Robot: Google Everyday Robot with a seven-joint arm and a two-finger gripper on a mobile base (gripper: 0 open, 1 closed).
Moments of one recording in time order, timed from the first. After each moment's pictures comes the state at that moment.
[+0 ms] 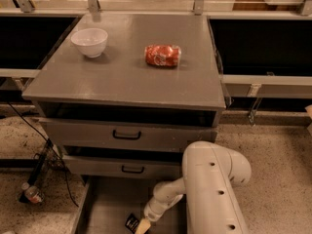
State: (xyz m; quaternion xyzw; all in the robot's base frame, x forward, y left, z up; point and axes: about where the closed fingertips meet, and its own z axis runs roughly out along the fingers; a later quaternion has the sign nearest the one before) arm 0.444 0.053 0.122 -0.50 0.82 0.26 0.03
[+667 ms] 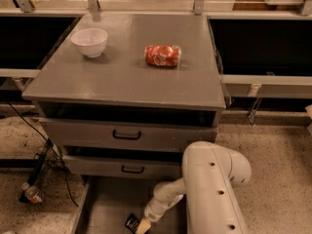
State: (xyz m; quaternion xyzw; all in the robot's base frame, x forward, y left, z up) arm 0.444 0.053 0.121 -0.50 0.82 0.26 0.03
